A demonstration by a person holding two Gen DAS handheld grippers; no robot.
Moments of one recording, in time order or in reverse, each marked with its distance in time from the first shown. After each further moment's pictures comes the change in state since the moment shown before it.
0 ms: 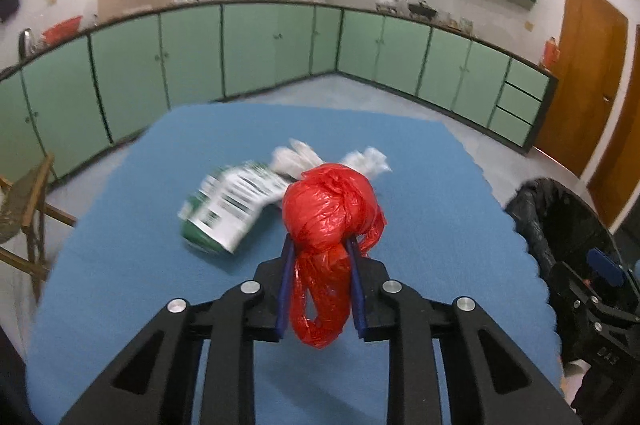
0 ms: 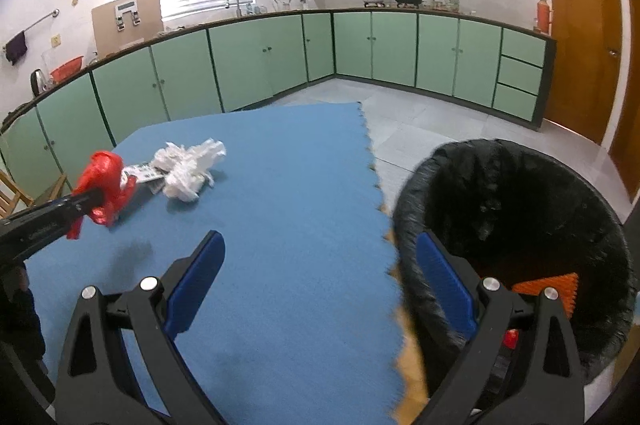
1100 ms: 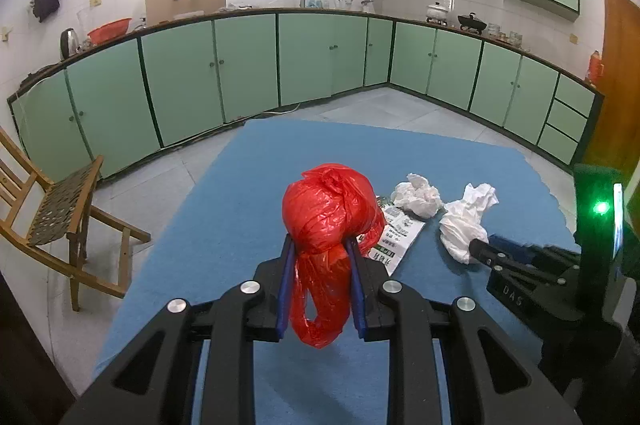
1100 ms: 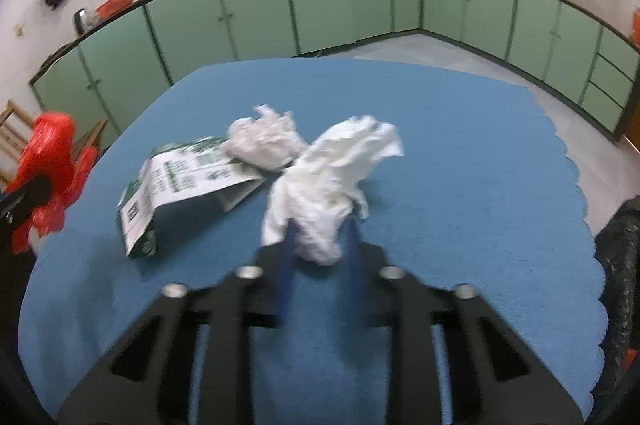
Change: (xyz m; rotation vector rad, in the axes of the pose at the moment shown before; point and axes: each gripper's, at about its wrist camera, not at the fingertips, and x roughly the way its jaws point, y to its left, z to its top) left arm 0.006 0.079 0.020 -0.043 -0.029 0.158; right arm 0.138 0.131 0.043 -0.166 0.223 0.230
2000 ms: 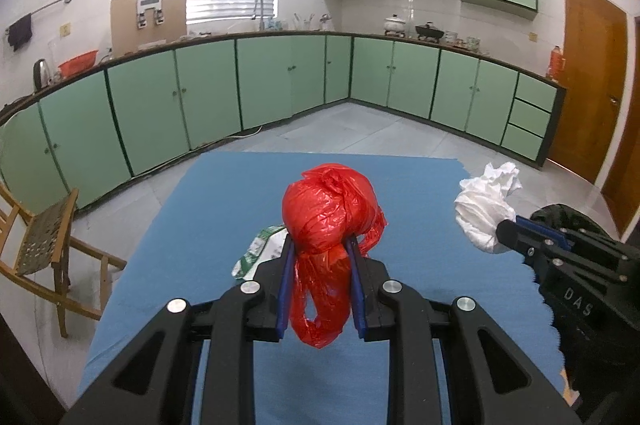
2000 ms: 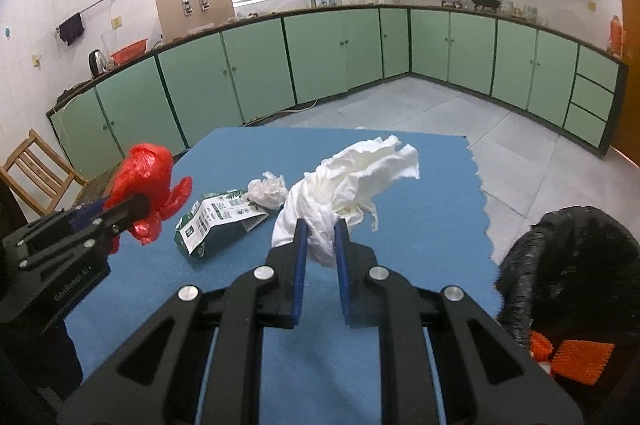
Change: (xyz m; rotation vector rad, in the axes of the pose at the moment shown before) left arm -0.053 -0.056 0.012 0.082 -0.069 -0.114; right arm -0.143 -0.028 -0.005 0.041 -0.181 -0.007
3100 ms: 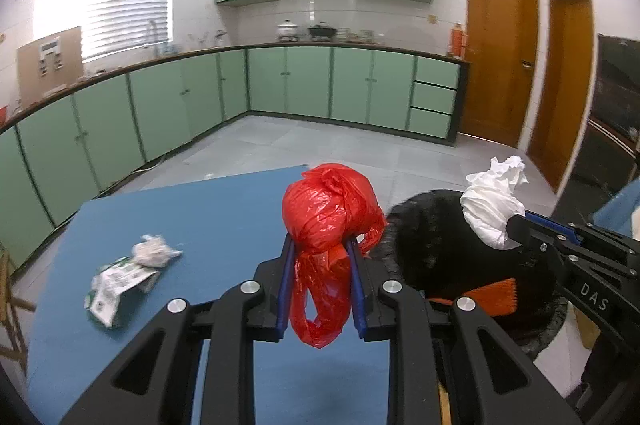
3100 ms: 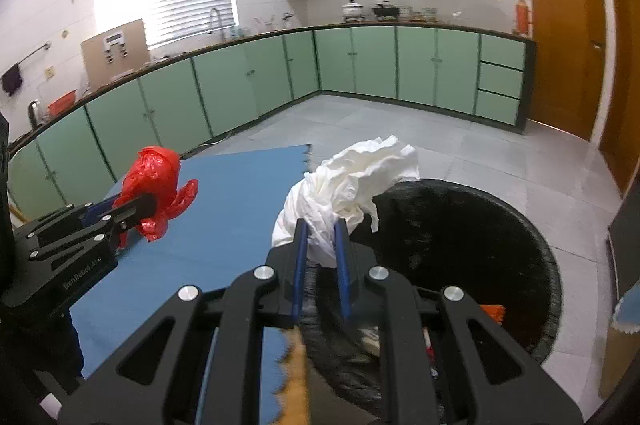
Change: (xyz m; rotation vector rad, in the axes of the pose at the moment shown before) left arm -0.014 -0.178 0.008 0.191 -0.026 -0.296; right arm -0.128 -0.153 -0.050 0.161 -0.091 -0.262
